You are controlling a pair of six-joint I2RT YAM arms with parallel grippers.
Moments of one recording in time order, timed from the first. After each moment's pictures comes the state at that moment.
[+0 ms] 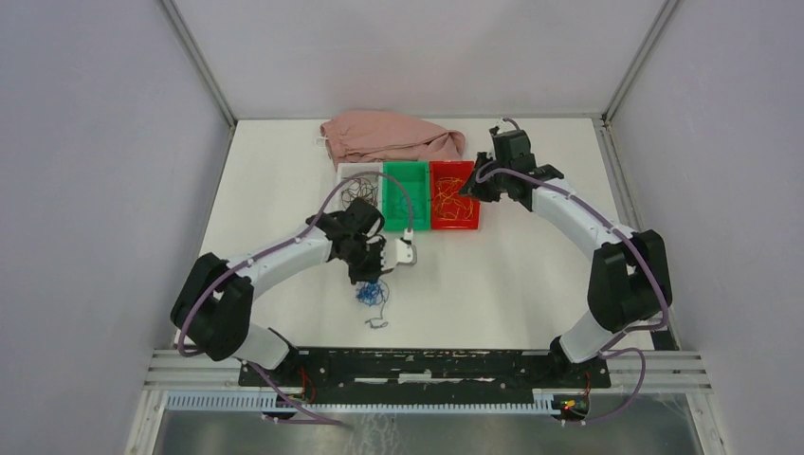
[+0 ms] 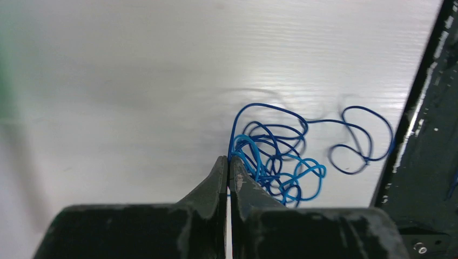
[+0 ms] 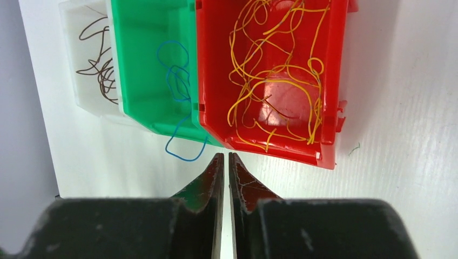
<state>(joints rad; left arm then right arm) -0.66 1.47 0.88 -0.71 0.40 0.82 0.35 1.63 1.24 -0.37 -0.20 0.62</state>
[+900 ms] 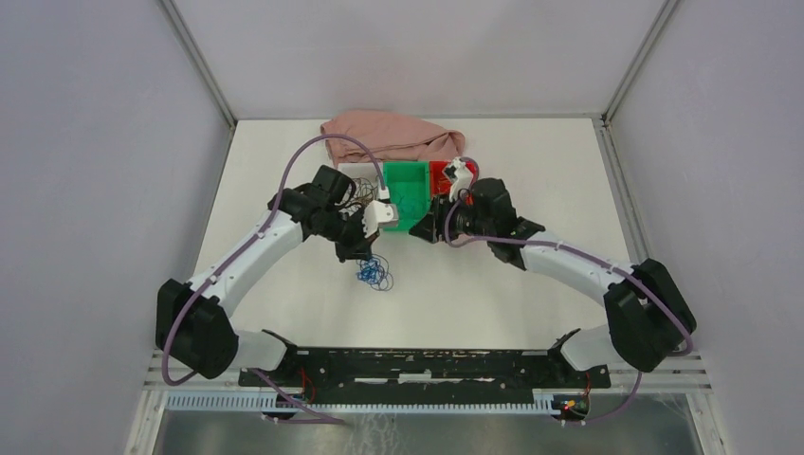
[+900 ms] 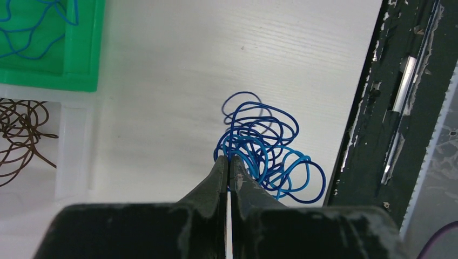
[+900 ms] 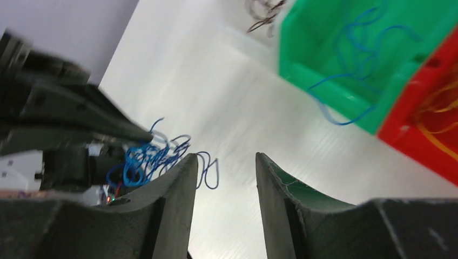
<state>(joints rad) -0.47 1.37 1.12 -0.91 0.58 0.75 0.58 1.45 0.89 0.12 -0.39 0.53</state>
